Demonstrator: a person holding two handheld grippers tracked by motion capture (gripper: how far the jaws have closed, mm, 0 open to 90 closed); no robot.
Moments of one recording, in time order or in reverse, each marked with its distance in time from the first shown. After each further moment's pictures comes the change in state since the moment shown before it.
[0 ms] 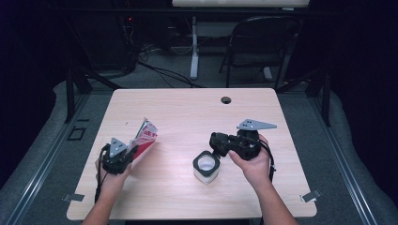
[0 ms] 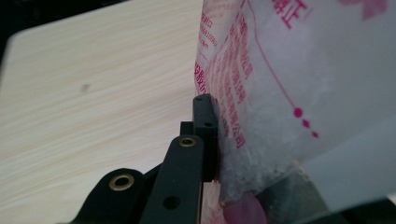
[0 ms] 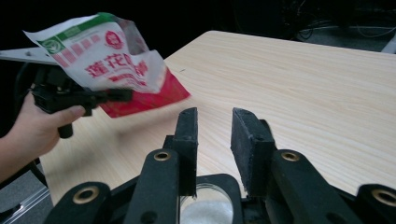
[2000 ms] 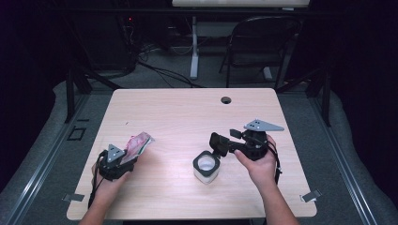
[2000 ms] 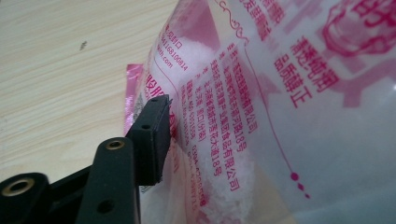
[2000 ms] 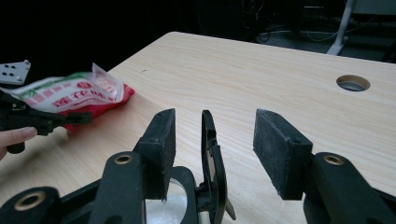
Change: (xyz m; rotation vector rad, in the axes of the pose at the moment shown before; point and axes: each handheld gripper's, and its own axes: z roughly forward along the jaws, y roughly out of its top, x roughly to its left) left arm 0.006 -0.032 0.012 0.083 -0.014 0.025; right arm -0.010 -0.004 -0.011 -0.015 -0.156 -0.010
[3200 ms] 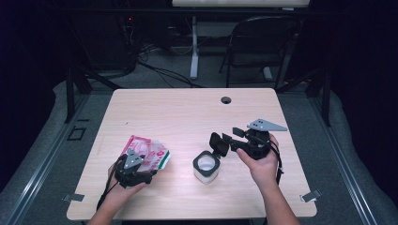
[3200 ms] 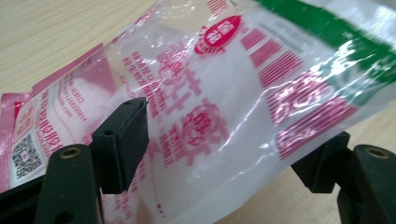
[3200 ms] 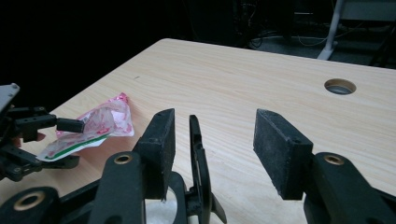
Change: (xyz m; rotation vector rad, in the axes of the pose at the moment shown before) left arm -0.051 0.016 -0.004 0.018 -0.204 0.111; right arm -0.006 0.000 -0.003 -0.026 -0.025 0.009
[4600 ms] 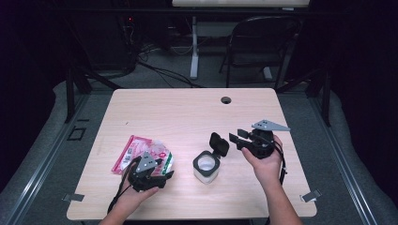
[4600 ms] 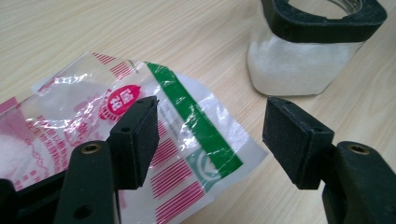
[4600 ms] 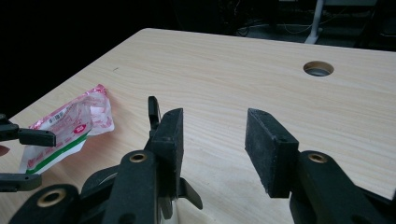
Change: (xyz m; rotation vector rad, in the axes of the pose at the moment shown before) left arm -0.043 0.025 0.000 -0.049 -0.127 0.021; right arm -0.020 -0.010 0.003 0.032 -0.049 0.034
